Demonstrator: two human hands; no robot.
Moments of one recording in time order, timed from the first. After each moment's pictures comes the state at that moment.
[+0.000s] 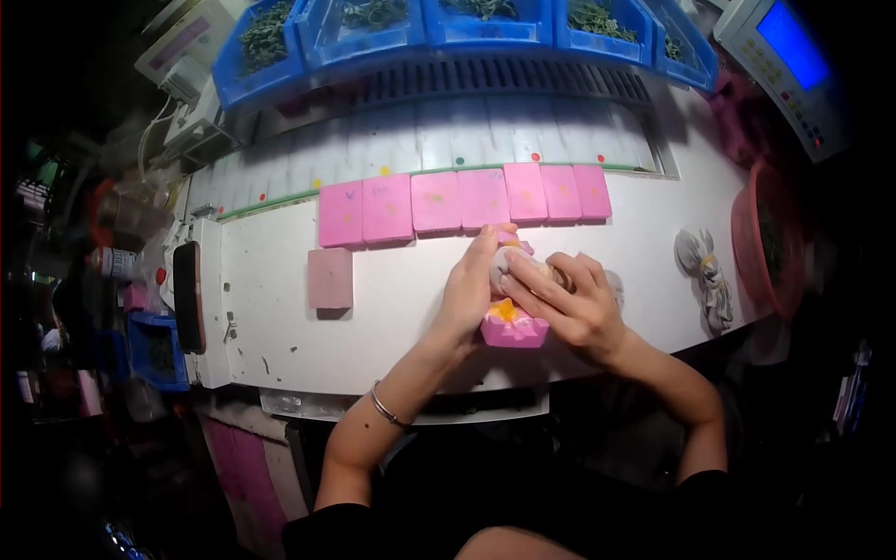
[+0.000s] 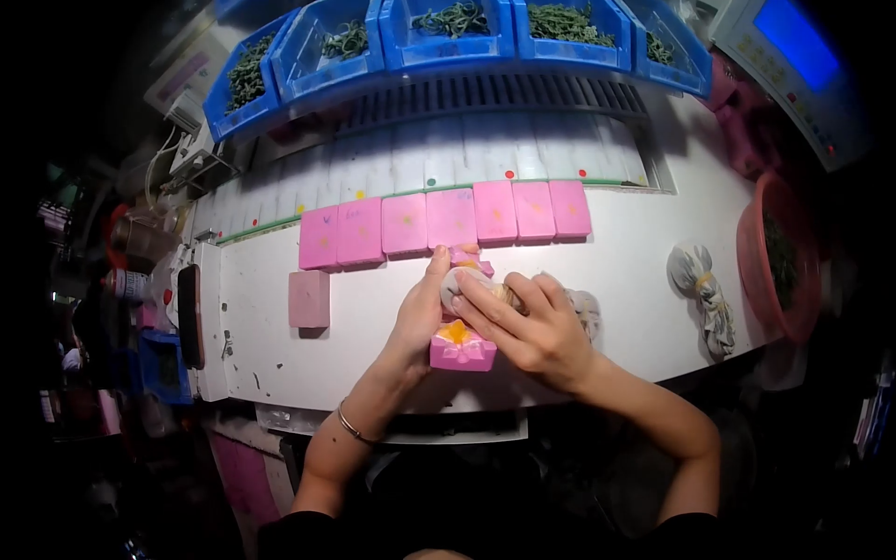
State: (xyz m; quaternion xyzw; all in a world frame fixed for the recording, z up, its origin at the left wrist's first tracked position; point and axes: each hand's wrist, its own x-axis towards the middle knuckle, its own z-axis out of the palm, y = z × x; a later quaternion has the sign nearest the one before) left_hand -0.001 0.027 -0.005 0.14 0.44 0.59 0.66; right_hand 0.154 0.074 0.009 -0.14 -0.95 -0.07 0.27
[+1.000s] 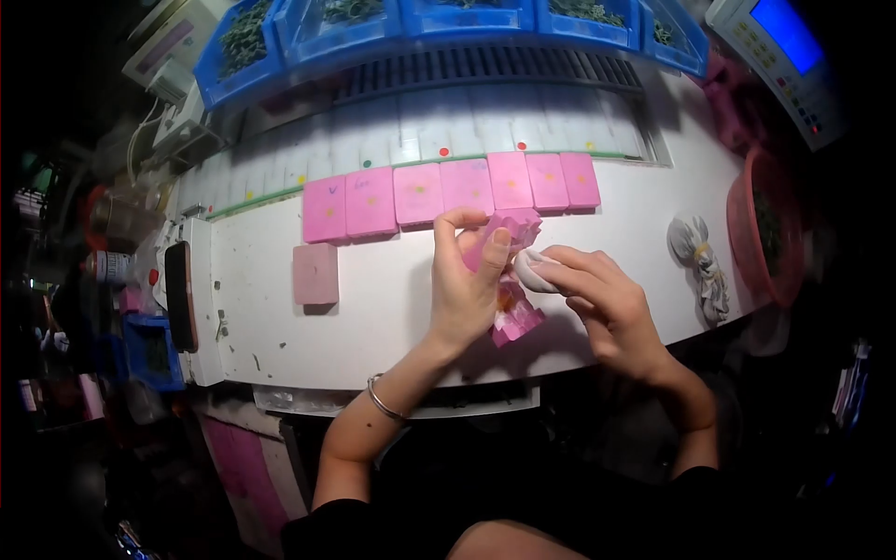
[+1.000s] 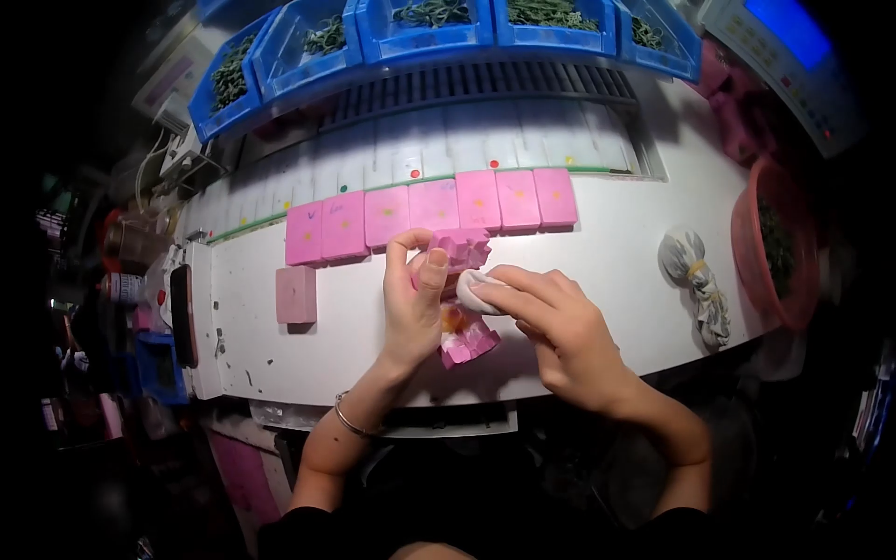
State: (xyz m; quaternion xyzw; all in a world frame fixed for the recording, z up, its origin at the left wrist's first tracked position) left_hand 0.016 0.027 -0.007 0.32 0.48 0.67 0.47; right_hand 0.186 0.074 0.048 -0.23 -0.88 0.37 0.20
